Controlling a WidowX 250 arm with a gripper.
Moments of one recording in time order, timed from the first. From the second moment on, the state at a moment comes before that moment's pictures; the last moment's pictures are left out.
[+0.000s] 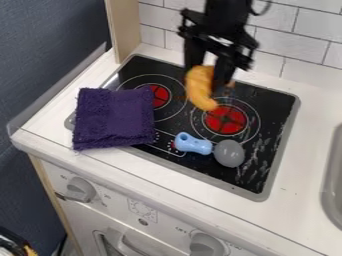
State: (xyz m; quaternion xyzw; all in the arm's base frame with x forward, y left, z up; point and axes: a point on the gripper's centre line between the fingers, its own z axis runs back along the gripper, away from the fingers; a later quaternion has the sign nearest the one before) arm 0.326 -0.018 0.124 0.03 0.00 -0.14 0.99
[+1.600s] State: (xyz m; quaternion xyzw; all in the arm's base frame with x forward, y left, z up) arm 0.377 0.108 0.051 0.01 0.05 -0.03 1.00
